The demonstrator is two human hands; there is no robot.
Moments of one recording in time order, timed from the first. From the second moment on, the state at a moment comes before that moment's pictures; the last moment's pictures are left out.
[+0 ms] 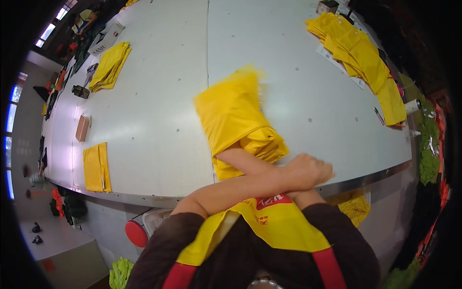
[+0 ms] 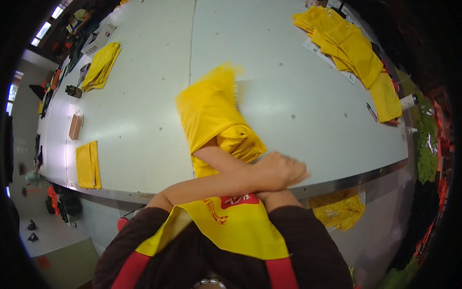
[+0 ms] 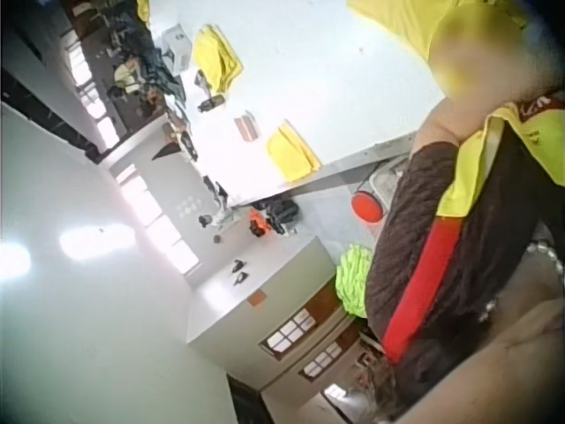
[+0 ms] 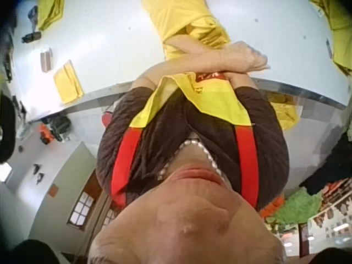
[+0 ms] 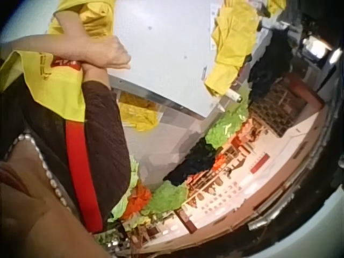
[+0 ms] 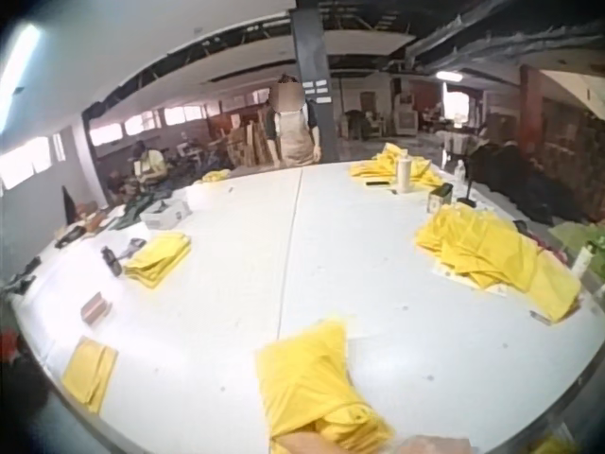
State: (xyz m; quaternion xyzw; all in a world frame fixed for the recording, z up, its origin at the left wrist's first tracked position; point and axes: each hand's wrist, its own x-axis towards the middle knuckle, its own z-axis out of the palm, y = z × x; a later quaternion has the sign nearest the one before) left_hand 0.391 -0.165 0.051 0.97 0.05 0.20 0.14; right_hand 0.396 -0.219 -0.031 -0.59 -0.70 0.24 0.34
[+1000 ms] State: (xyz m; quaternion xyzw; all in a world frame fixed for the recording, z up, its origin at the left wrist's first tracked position) left_hand 0.364 -0.113 0.030 0.90 0.29 0.18 0.26; right_hand 0.474 -0.156 0.012 -0.63 -0.66 0.07 0.41
